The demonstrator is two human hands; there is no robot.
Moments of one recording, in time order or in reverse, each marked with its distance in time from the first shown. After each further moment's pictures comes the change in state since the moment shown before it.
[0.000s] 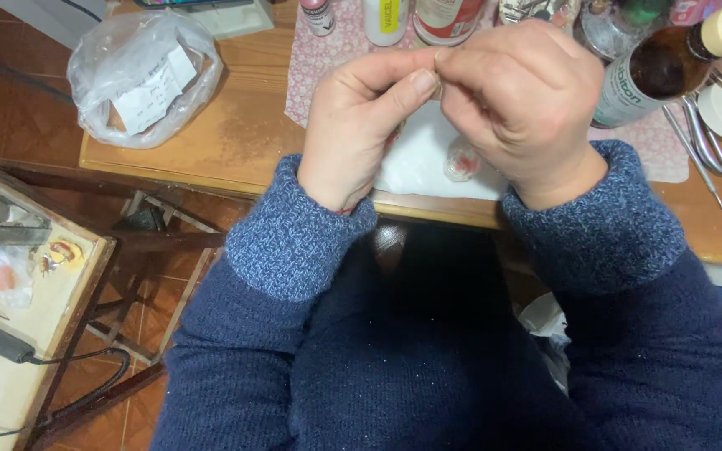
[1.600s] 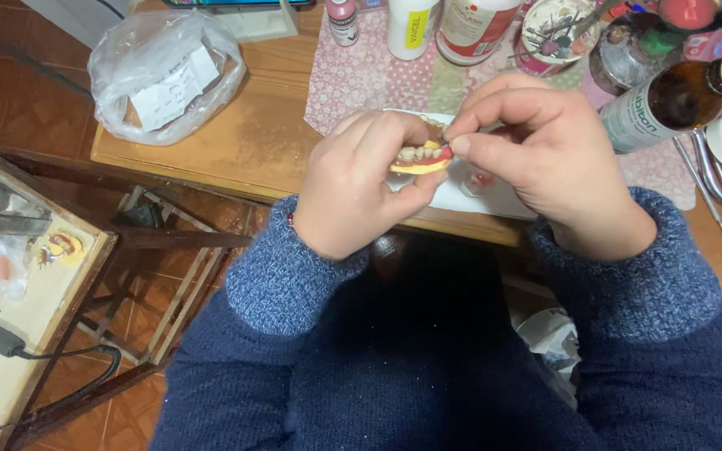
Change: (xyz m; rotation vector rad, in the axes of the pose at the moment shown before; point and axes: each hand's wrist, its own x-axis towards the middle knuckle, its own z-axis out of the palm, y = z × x) left_hand -0.042 0.045 0.004 1.195 -0.031 0.551; right_hand 0.008 -0.022 -0.010 0.780 -0.348 0.954
